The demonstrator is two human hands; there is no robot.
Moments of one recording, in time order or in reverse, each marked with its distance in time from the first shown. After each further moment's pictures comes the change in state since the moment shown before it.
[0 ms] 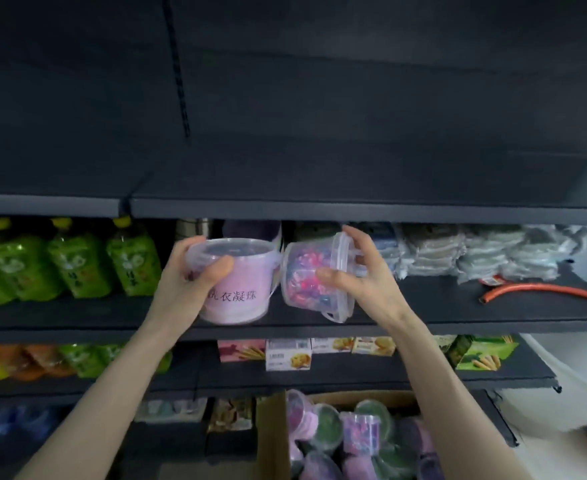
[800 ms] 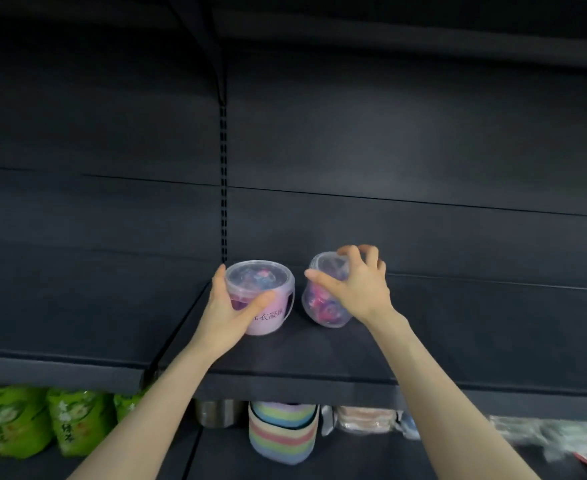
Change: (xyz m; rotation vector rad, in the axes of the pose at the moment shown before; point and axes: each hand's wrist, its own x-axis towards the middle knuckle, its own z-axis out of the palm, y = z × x) left_hand 0.226 0.021 -0.011 0.150 0.013 0.036; right_hand 0.263 -0.086 0.041 -0.555 0.242 -0.151
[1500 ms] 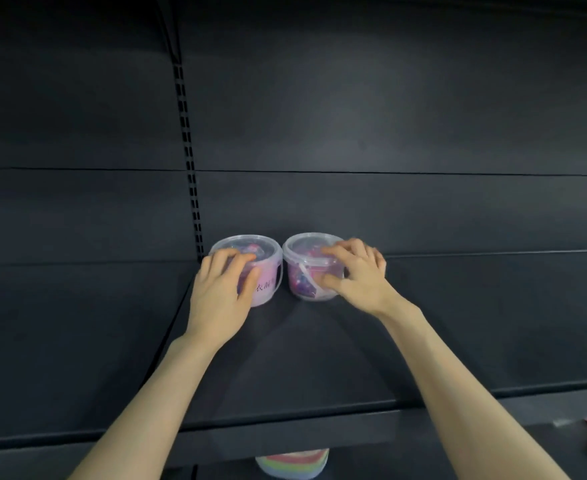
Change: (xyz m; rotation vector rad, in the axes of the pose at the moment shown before) left_hand 0.077 -0.019 0.010 0.569 0.120 0.539; right_hand 0.042 0.022 0.032 -0.053 -0.100 -0.089
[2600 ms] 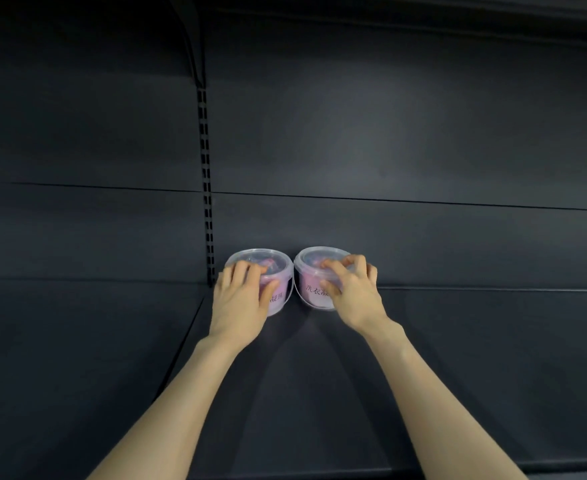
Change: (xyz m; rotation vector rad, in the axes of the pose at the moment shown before) left_hand 0.039 -0.021 0.034 0.146 -0.081 -0.088; right_hand 0.050 0.001 0.038 -0.064 0.075 0.010
